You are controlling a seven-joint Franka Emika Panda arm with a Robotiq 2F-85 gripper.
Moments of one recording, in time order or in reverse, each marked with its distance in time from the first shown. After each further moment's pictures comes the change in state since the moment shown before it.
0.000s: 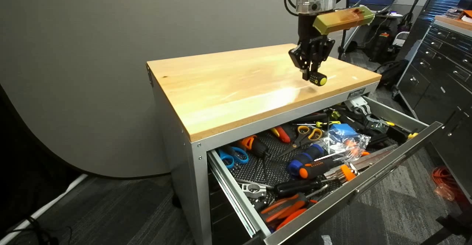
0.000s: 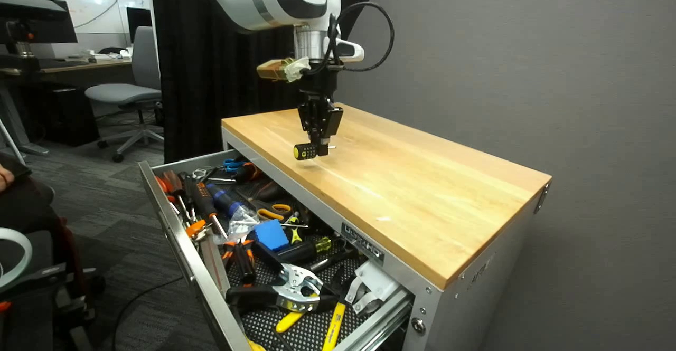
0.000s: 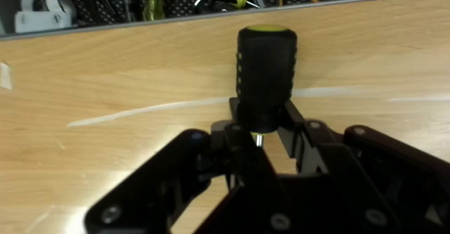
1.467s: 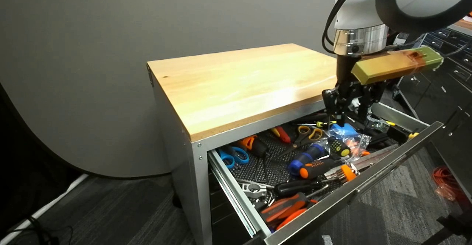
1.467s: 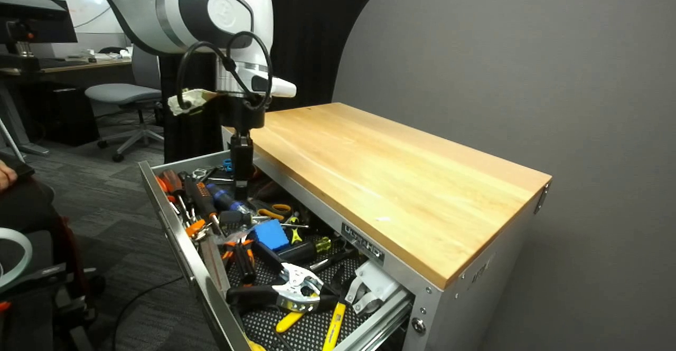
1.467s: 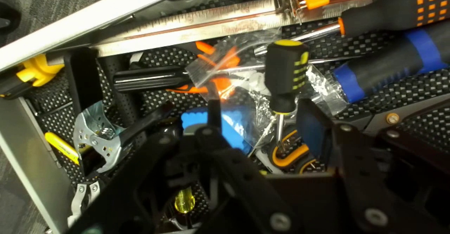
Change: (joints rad) arm 0.006 -0.246 0.061 -0.520 -0.016 0.138 0.335
